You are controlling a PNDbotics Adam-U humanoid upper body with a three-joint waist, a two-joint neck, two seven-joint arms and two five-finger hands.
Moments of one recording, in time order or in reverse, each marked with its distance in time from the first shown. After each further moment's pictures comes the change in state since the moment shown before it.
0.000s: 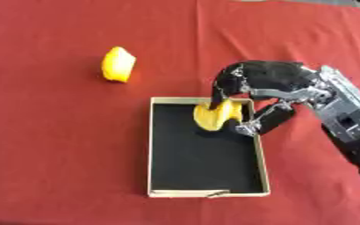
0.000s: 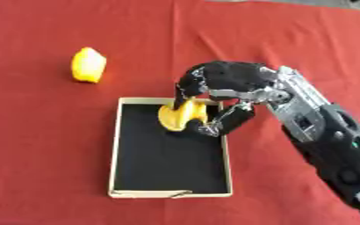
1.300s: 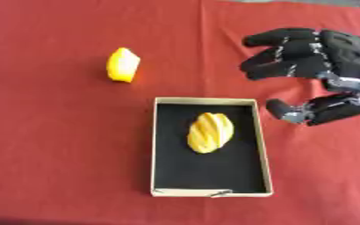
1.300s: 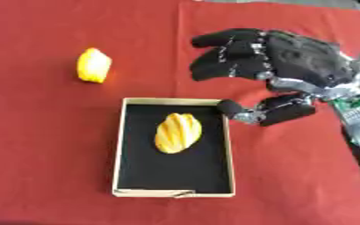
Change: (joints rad) left arm -0.025 0.092 -0.014 0.000 -0.032 0.047 -0.012; right arm 0.181 -0.110 -0.335 -0.326 -0.365 -0.038 -0.156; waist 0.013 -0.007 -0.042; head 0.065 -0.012
